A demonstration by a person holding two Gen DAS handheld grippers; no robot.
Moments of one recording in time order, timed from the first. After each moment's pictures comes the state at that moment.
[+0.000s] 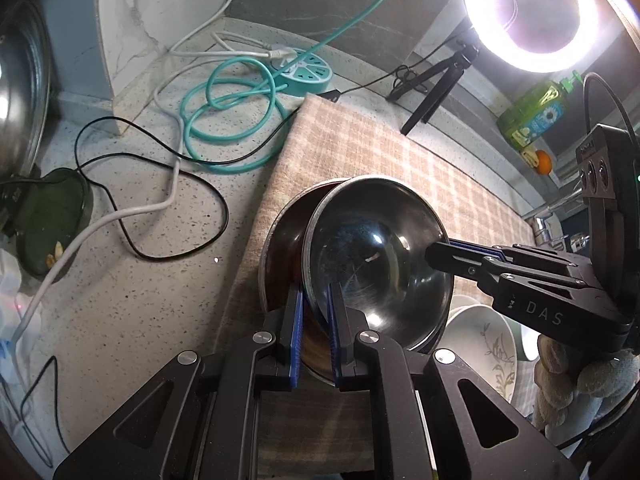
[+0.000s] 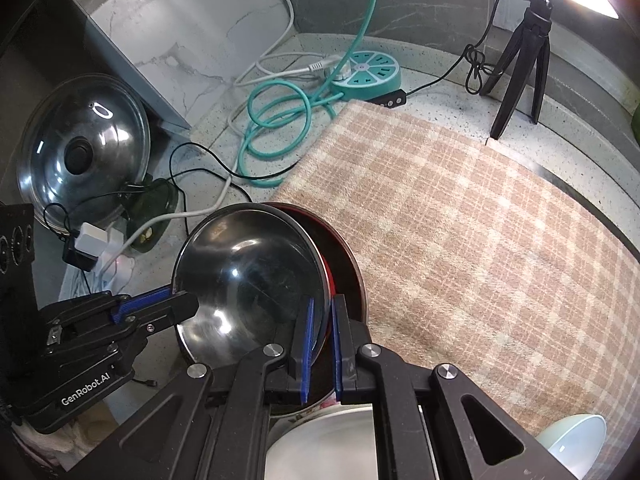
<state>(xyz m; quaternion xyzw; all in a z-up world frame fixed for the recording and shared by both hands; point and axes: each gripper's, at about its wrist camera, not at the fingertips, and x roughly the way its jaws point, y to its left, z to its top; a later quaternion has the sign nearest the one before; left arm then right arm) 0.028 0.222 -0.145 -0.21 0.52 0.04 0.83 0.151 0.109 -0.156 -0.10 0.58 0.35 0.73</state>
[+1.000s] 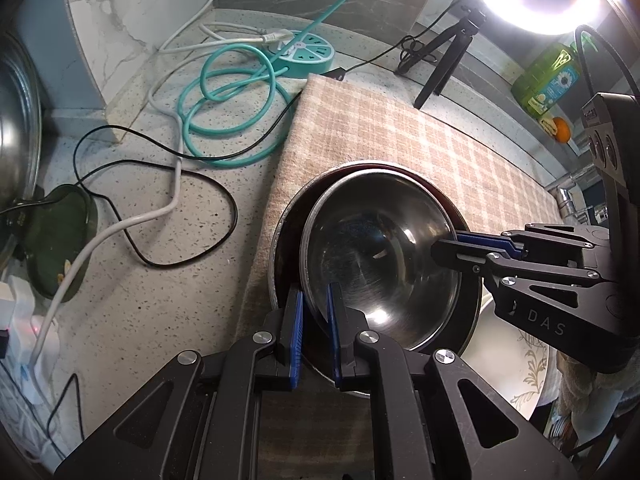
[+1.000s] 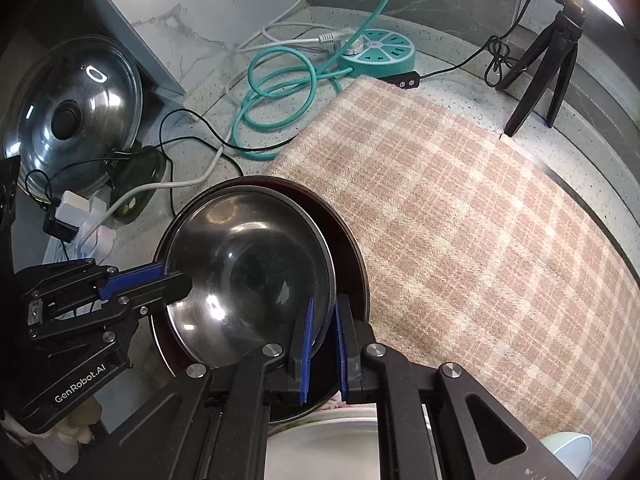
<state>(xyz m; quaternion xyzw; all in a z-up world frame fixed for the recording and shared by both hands) 0.041 0.217 -0.157 -0.16 0.55 0.05 0.82 0.150 0.123 -0.175 -0.16 0.59 0.36 0.70</state>
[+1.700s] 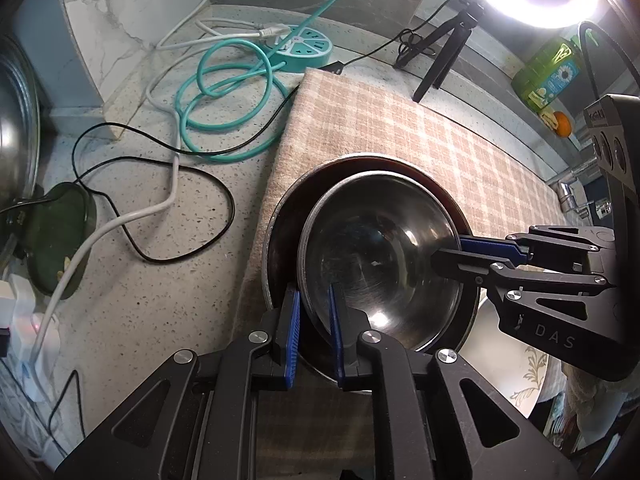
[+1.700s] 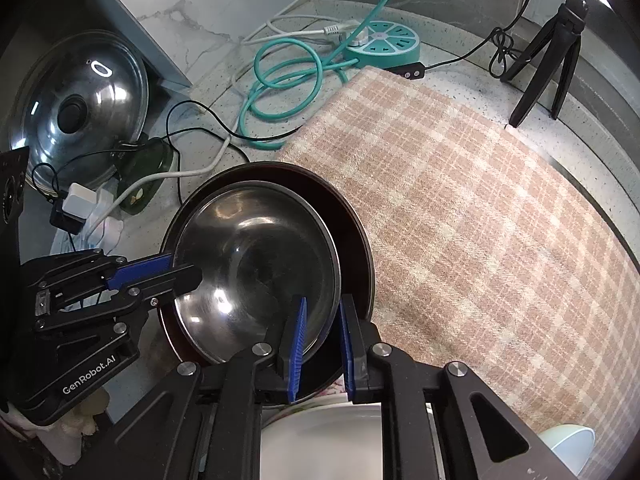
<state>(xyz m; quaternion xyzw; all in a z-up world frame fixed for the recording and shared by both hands) 0.042 0.214 -0.159 -0.16 0.56 0.05 0.81 0.144 0.120 -0.173 -0.15 0.60 0.37 0.69</state>
